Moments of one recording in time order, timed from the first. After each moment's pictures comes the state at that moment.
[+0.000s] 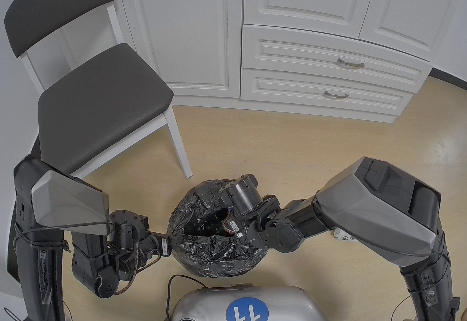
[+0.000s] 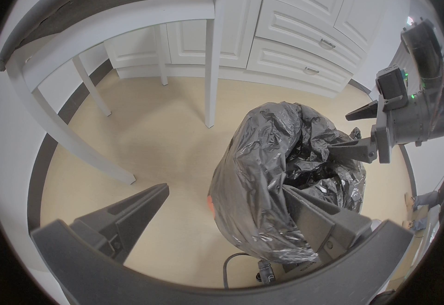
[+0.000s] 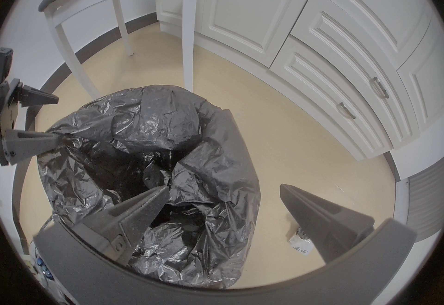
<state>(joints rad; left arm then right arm) -0.39 2.35 -0.30 -1.53 0.16 -0.16 0.80 2.46 -1.46 -0.26 -0.58 -0.01</state>
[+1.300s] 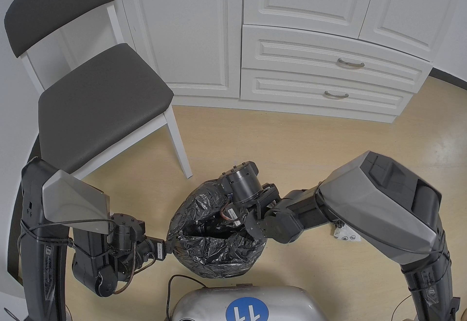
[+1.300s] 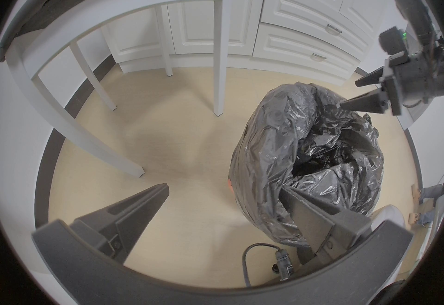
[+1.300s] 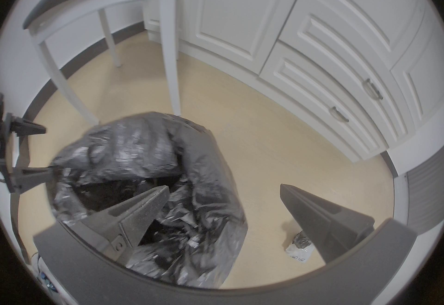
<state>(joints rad) -0.34 2.41 -0.31 -1.53 0.16 -0.11 0.78 2.46 -1.54 -0.25 -0.59 -0.03</state>
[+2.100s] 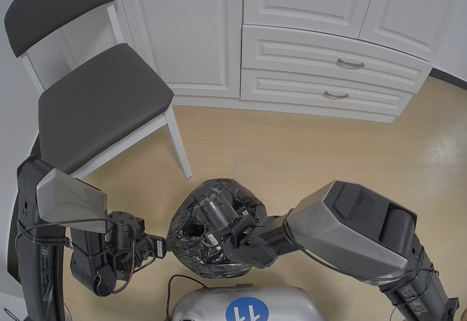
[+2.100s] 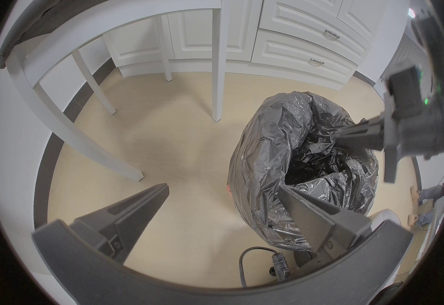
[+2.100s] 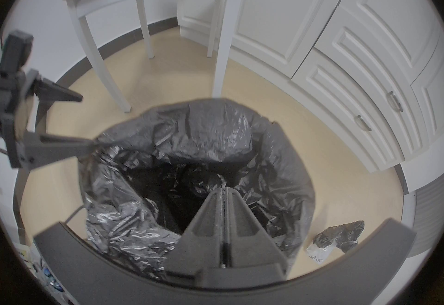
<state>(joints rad) -0.35 2.38 -0.30 -1.53 0.16 -0.11 0.88 2.57 -1.59 -0.26 -0.56 -0.03</state>
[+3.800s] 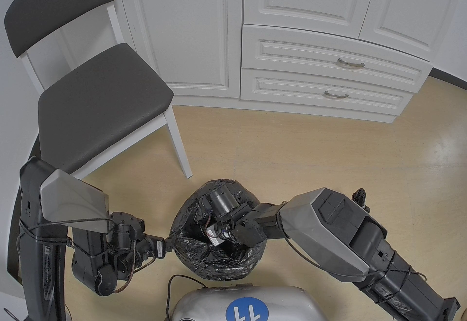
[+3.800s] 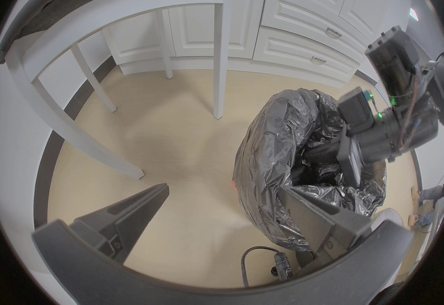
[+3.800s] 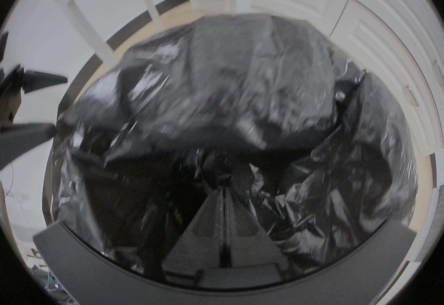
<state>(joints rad) -0.34 2.40 -0.31 -1.53 0.15 -0.12 0.79 2.79 -1.99 0.03 -0.26 0.03</state>
